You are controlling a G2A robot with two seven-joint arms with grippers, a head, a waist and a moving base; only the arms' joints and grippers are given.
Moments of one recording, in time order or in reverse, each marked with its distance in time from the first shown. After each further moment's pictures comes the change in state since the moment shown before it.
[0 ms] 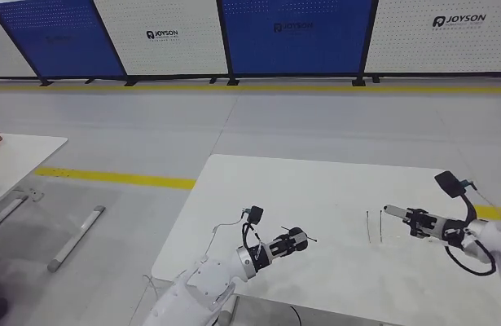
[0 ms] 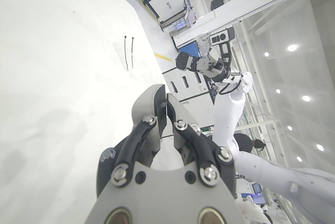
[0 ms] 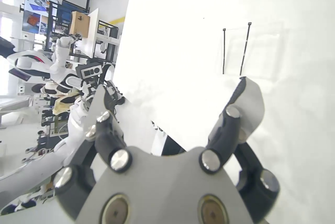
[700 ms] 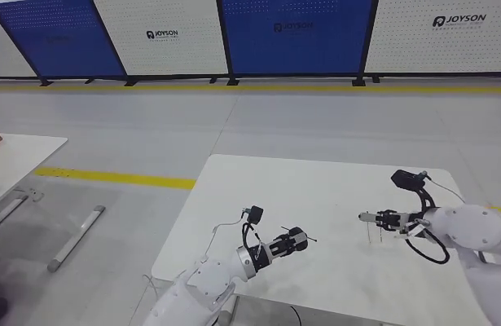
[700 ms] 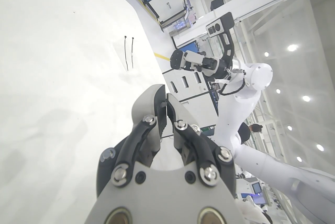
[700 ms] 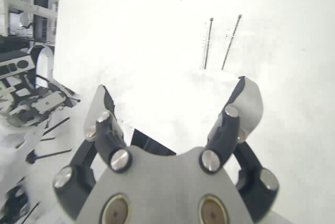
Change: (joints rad) left arm 0.000 0.000 0.000 0.000 0.000 0.000 0.000; right arm 0.222 -0.020 -0.297 0.074 -0.247 0.104 0.135
